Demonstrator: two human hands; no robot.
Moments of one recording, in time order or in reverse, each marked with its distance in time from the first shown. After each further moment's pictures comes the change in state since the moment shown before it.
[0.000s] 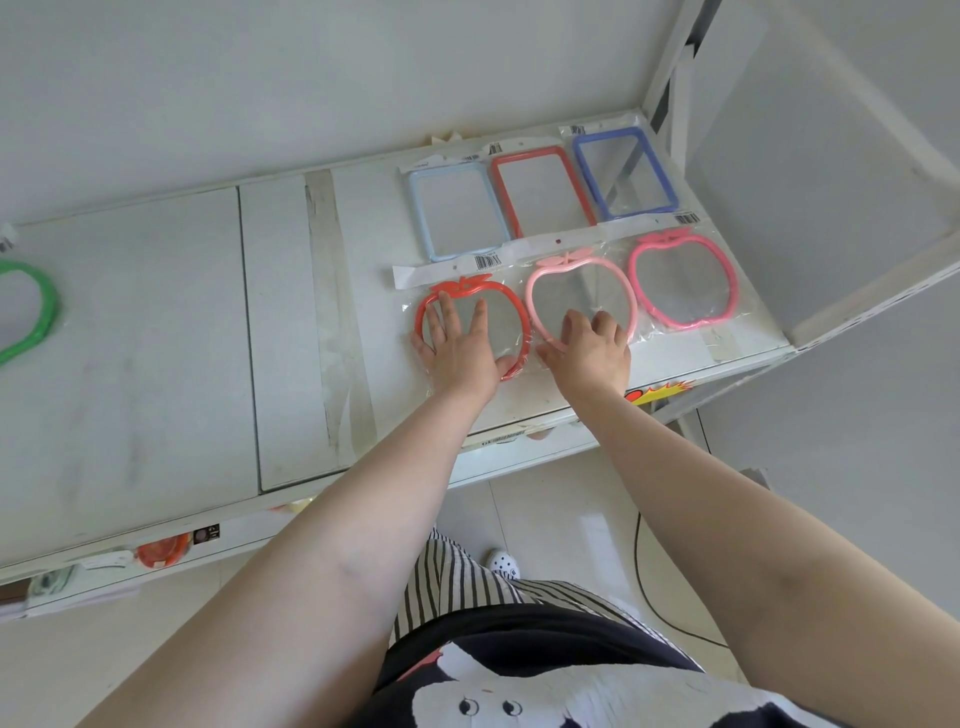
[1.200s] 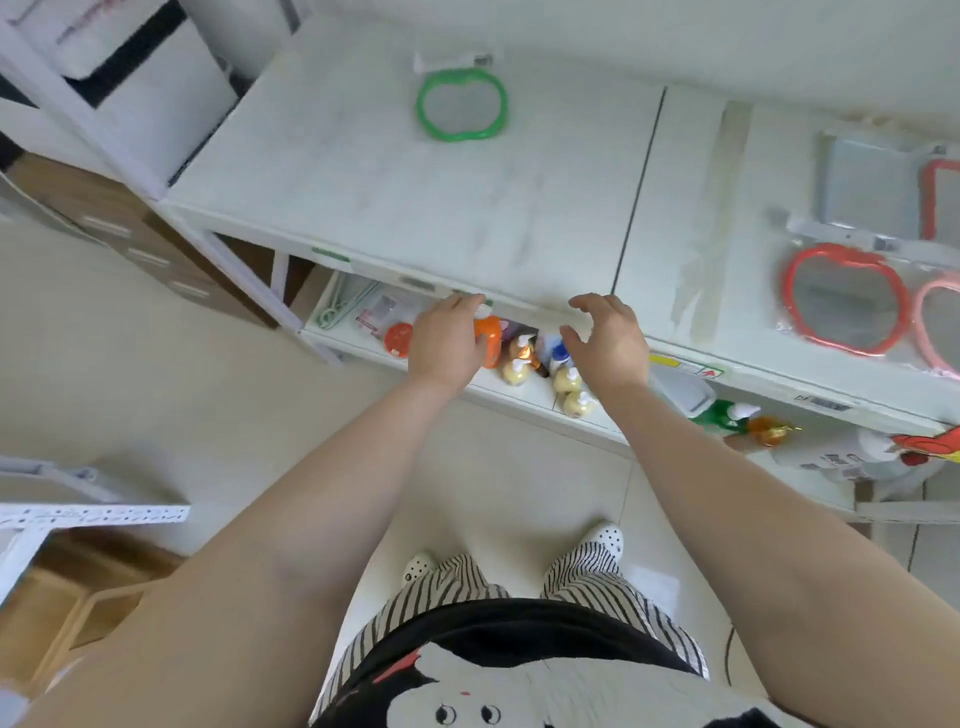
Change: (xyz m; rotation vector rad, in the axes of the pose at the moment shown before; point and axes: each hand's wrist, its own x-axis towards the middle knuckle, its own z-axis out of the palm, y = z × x) left_hand -0.263 -0.363 -0.083 -0.097 0.340 -0.286; right_hand -0.264 -0.220 0.132 0.174 -0.214 -0.723
